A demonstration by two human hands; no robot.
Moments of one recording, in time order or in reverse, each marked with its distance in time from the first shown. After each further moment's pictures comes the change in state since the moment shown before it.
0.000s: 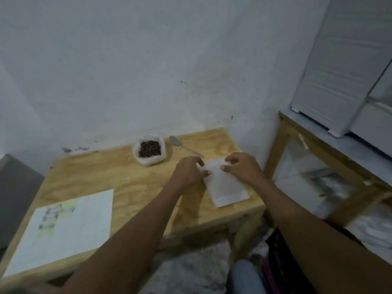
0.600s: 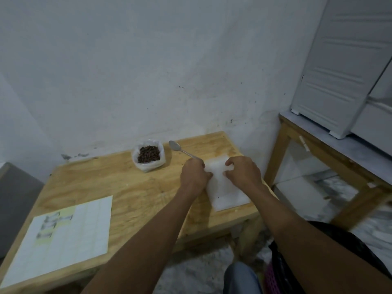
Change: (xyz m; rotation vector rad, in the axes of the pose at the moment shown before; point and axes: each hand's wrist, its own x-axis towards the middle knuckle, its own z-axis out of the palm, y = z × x) left_hand 0.002 0.024 0.018 -0.033 0.214 -0.099; right_hand -0.006 -0.011 0.005 -0.286 0.144 -0.028
